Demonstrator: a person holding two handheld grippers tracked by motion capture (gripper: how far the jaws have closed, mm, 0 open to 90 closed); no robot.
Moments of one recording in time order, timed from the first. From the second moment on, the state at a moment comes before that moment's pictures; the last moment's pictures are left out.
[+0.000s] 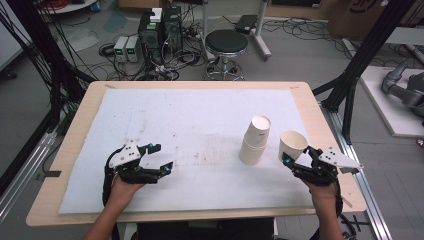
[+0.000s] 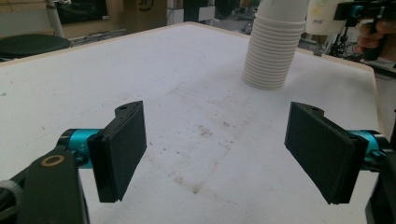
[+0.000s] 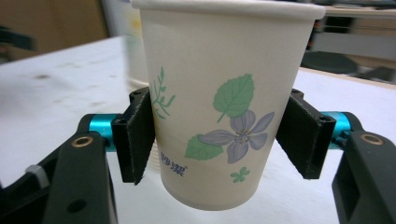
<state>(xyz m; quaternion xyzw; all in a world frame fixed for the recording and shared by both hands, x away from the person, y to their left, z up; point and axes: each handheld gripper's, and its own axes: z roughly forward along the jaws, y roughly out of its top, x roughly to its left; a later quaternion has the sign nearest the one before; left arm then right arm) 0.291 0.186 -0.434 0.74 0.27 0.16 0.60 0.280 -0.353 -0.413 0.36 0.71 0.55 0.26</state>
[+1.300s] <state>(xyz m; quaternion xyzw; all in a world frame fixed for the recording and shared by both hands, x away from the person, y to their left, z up) 0.293 0.186 -0.438 0.74 0.28 0.16 0.59 0.349 -0.342 -0.446 0.51 0.73 0.35 0.29</state>
